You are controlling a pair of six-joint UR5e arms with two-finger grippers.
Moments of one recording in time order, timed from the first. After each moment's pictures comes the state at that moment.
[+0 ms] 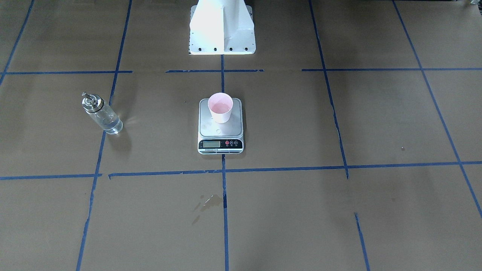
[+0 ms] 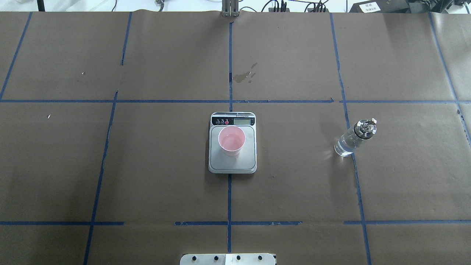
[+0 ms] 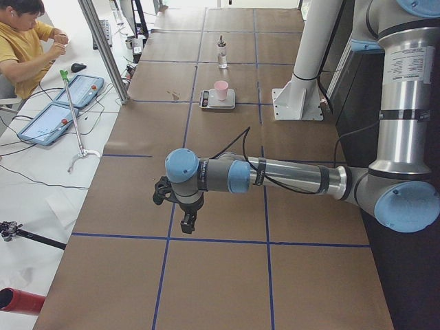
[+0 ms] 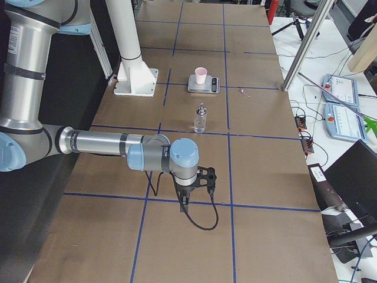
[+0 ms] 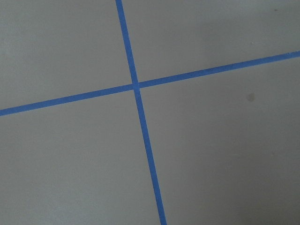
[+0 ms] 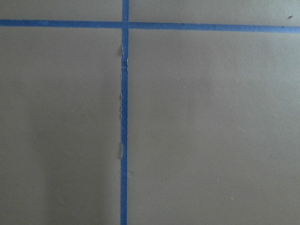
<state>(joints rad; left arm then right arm) -1.54 -1.53 -1.71 -1.49 -2.39 0.16 1.59 -1.82 1.81 -1.58 2.30 -0.02</state>
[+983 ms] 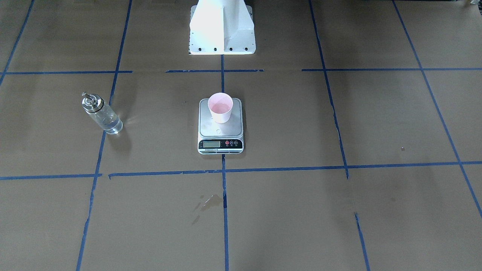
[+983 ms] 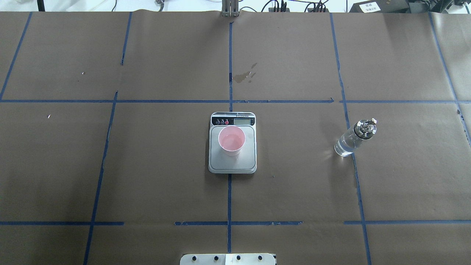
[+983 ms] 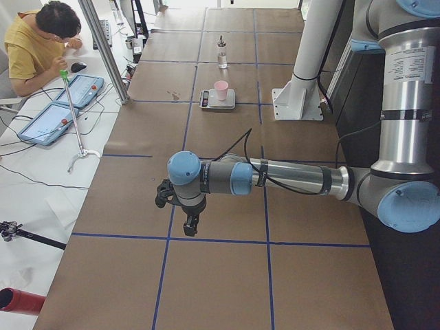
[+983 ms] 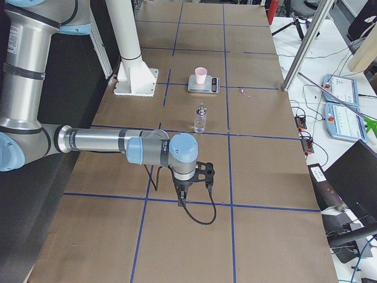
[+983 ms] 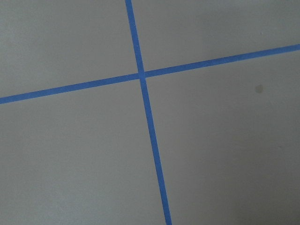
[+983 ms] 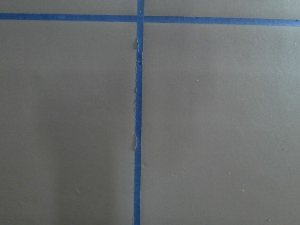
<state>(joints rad) -1.54 -1.52 -1.72 -1.49 -2.38 0.15 1.58 -1.83 1.85 -1.61 2.32 -0.03</state>
